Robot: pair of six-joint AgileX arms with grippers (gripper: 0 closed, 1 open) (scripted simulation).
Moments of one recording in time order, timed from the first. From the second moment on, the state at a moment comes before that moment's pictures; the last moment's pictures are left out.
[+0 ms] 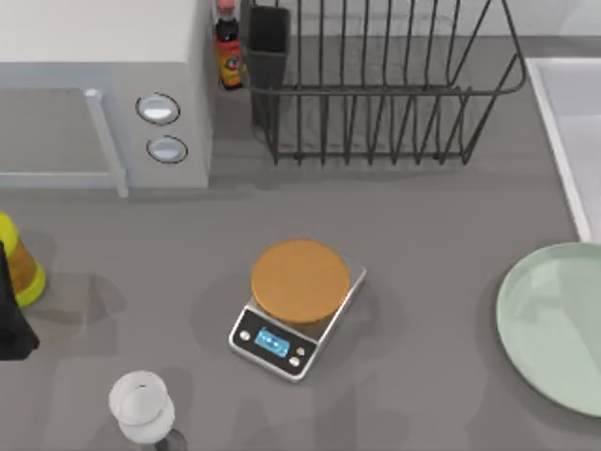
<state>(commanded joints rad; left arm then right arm) 0.00 0.00 0.00 0.00 0.00 0.00 0.19 0.75 0.56 -0.48 0.00 0.19</state>
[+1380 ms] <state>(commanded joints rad) 0.00 0.00 0.00 0.00 0.00 0.00 0.41 1.78 1.20 -0.99 0.00 0.43</state>
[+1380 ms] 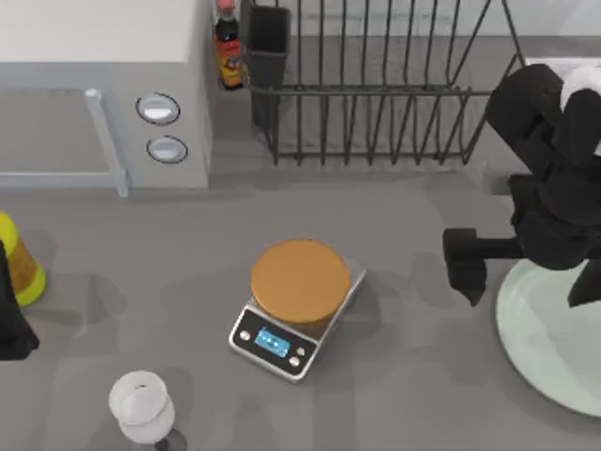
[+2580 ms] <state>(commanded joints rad) 0.00 0.00 0.00 0.00 0.00 0.00 0.42 1.92 1.02 -0.67 0.00 0.43</state>
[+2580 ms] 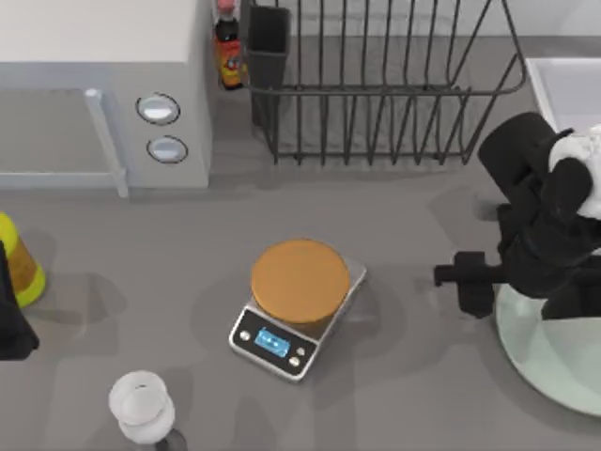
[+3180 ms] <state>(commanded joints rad) 0.00 0.00 0.00 0.00 0.00 0.00 0.42 1.92 1.02 -0.67 0.00 0.43</state>
